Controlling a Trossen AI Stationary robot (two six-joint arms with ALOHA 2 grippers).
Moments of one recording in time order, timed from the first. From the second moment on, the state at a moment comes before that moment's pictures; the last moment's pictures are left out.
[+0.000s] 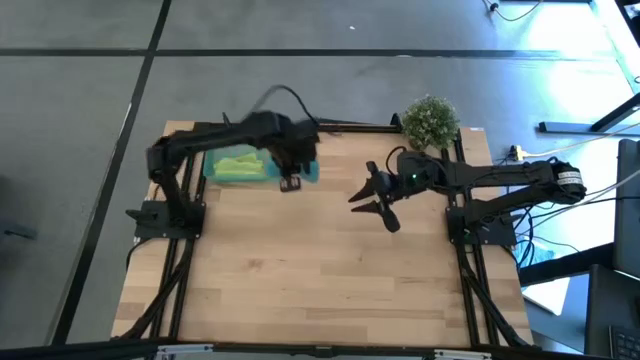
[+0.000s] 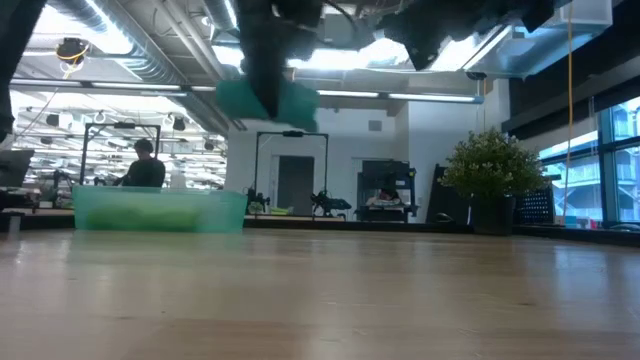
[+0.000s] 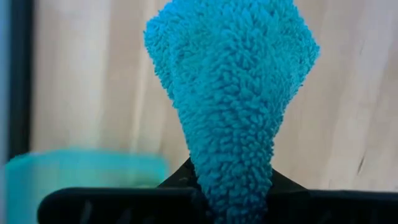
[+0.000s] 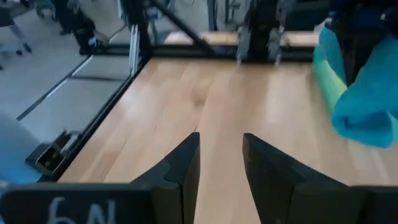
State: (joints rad) left arm 0.31 1.78 1.71 -1.25 0.01 0.15; right arm -0.09 1.18 0.84 -0.04 -0.33 -0.03
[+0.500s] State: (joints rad) left arm 0.73 1.46 1.44 -1.21 -0.02 0.47; right arm -0.18 1.18 0.84 0.06 -0.33 -0.03
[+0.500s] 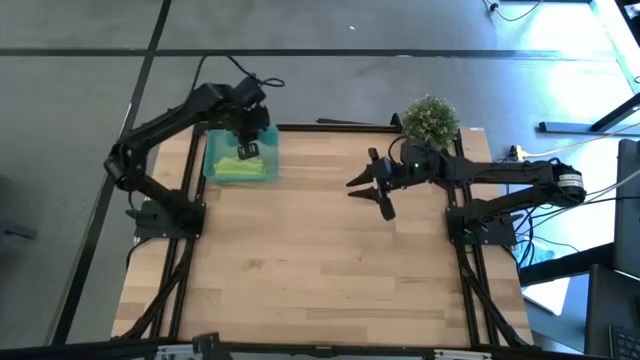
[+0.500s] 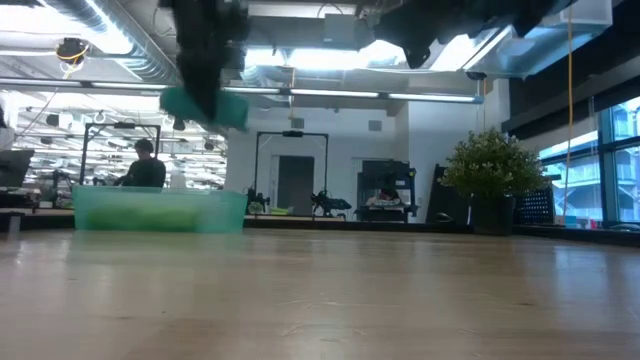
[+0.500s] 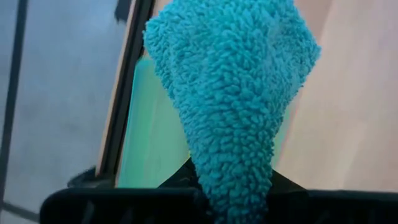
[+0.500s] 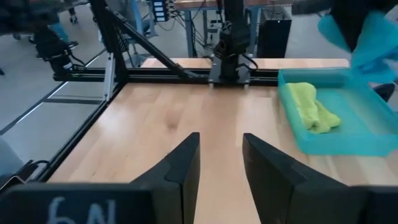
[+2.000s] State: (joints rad) left arm 1.02 1.47 0.83 -0.52 0.03 0.80; right arm -0.38 1.55 1.32 -0.15 -0.25 -0.08
